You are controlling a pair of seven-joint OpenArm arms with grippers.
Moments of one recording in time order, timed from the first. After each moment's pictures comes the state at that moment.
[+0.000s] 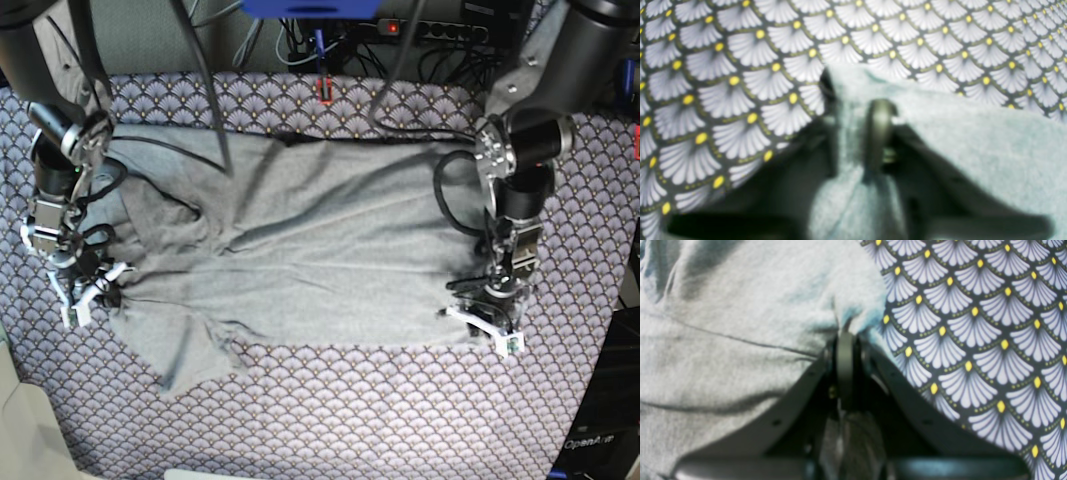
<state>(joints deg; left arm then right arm) -36.7 -8.0 -19.6 18.8 4.2 -11.1 -2.3 31.8 17.0 39.8 24.8 -35.4 39.4 4.8</state>
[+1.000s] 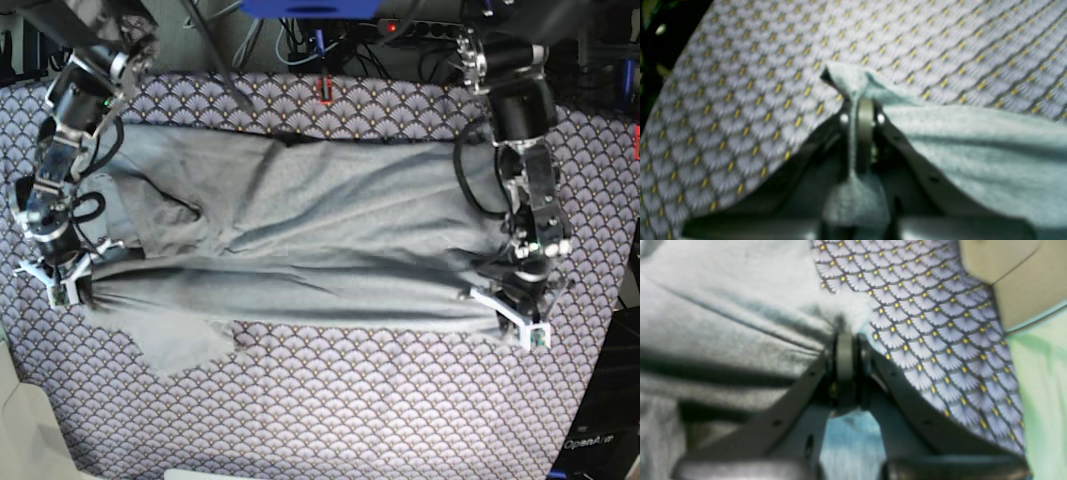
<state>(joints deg) -14.1 -5.5 -18.3 70.7 3.9 -11.9 22.9 12.3 8.2 39.9 66.8 -36.1 40.5 3.5</state>
